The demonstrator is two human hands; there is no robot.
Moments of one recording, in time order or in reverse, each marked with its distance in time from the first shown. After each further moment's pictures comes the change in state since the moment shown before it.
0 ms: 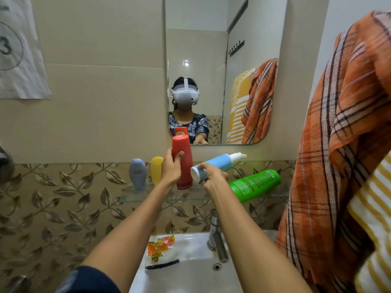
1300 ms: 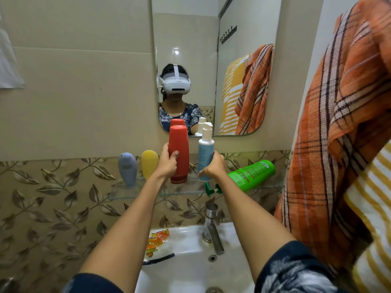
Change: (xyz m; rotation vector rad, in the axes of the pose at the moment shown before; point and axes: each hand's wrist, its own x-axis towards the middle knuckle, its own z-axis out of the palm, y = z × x) left_hand 0.012 -0.017 0.005 -0.038 -0.215 -0.148; right_hand 0.053 -0.007 -0.025 -0.965 -0.120 -0.567
